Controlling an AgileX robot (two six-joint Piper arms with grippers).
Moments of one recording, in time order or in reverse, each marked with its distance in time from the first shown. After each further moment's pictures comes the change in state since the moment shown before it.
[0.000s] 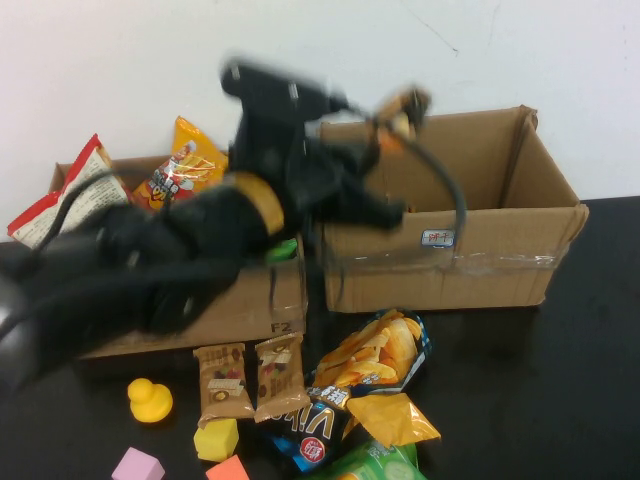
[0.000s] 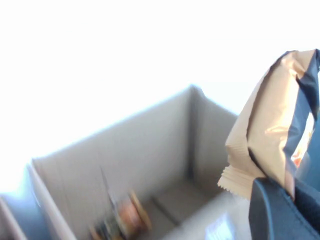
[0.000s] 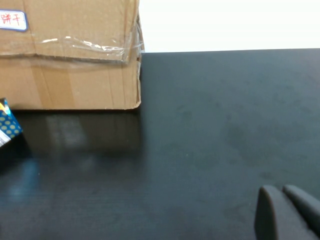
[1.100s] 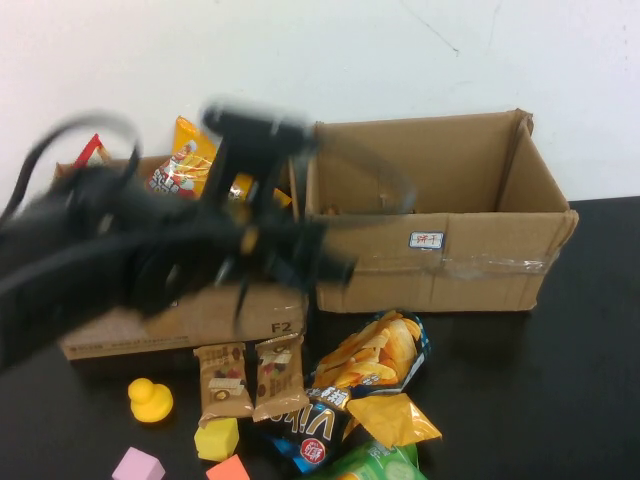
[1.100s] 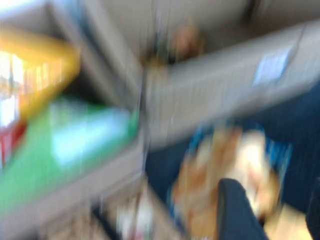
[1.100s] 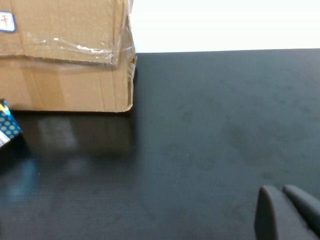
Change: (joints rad) right arm 0.000 0.000 0.000 0.000 0.000 0.000; left arm 0.006 -0.025 -0.100 -0.037 0.642 -0.055
